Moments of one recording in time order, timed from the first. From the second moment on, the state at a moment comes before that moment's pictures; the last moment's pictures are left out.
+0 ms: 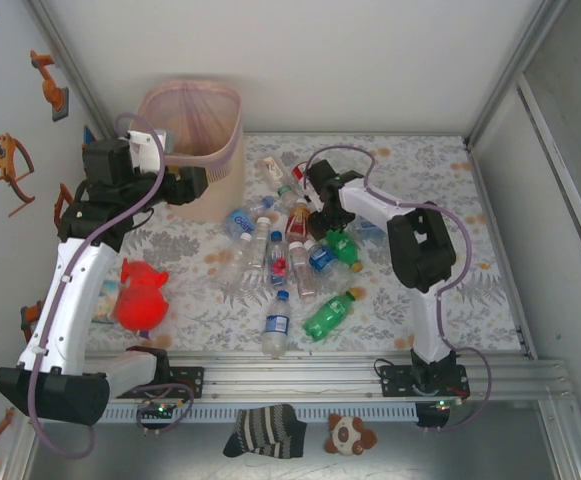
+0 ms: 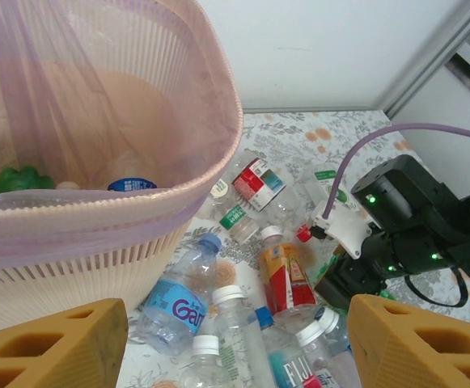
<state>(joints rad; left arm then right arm) -0.20 1.16 1.33 -0.67 0.37 -0.14 0.53 2.12 1.62 -0.84 0.08 -0.09</state>
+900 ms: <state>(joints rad) -0.21 1.15 1.26 -0.54 0.45 -0.18 0.53 1.91 1.63 -0.88 0.09 -0.08</state>
